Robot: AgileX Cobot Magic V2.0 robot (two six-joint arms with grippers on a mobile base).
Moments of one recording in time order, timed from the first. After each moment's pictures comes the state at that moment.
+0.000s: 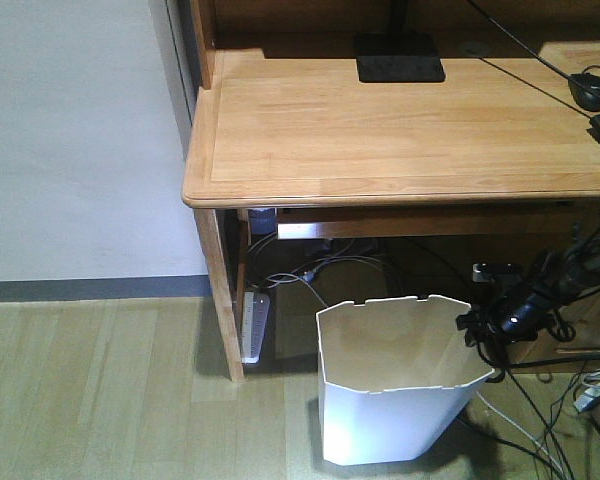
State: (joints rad) left arm 0.00 -0.02 0.03 0.14 0.27 -0.05; right arm -0.22 2.84 -1.59 0.32 0.38 -0.56
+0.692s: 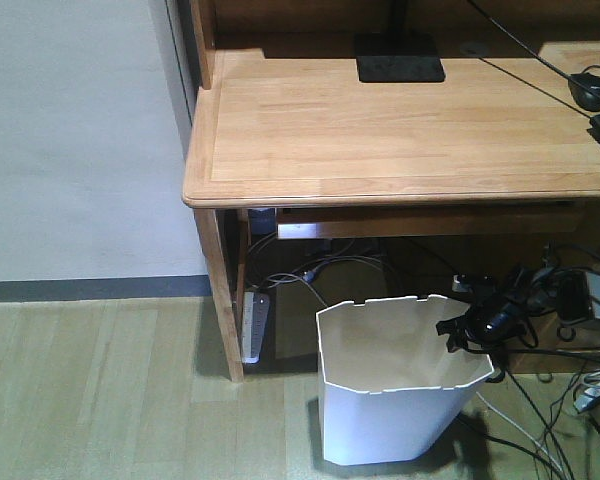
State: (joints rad) left arm 0.00 -0.02 0.03 0.14 0.27 -0.05; right arm -0.20 3.19 -2.08 0.34 0.58 -0.53
